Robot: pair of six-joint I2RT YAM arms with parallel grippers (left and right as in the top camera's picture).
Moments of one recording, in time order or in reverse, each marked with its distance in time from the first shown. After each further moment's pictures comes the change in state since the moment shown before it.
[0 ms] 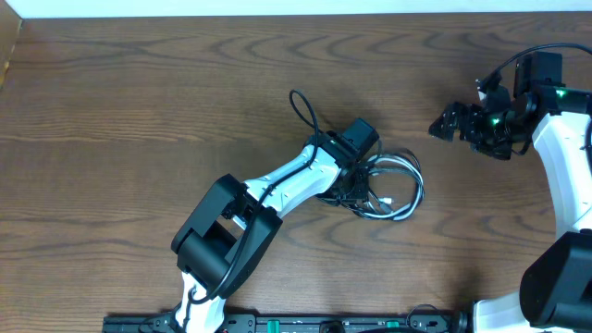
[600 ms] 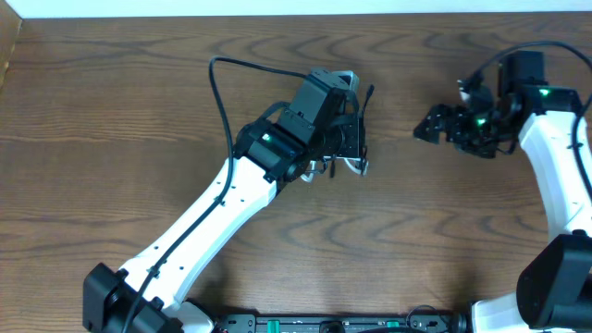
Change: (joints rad) left arm 0.089 -0.449 0.071 0.086 0.008 0.063; right arm 0.084 0.000 0.000 0.001 -0.047 -0.001
